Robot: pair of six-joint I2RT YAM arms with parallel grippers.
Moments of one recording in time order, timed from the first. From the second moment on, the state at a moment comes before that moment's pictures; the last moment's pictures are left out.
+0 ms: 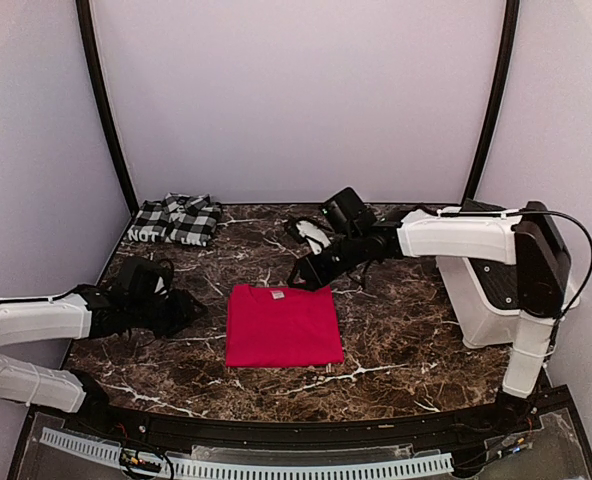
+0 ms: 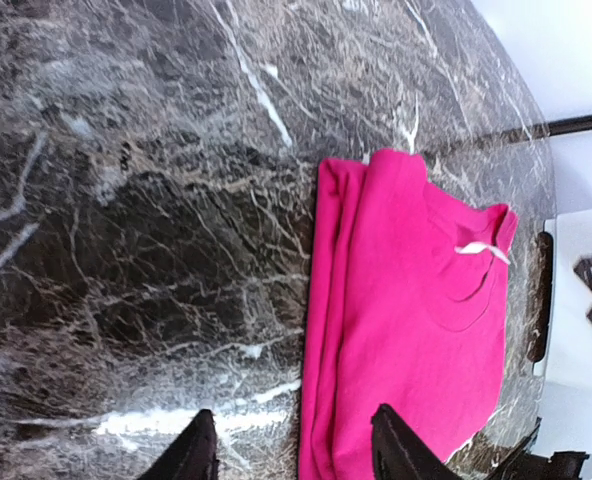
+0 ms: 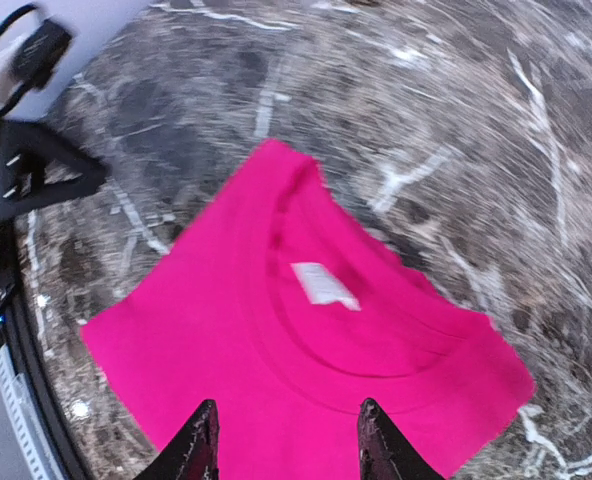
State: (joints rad) left arm -0.58 1.15 0.46 -0.12 0.09 -0.95; right arm 0.79 1.92 1.44 -0.40 -0.33 0.14
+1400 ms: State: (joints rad) left arm -0.37 1.18 0.42 -0.10 0.30 -1.04; right arm 1.34 2.18 1.55 -0.31 0.16 -0.12
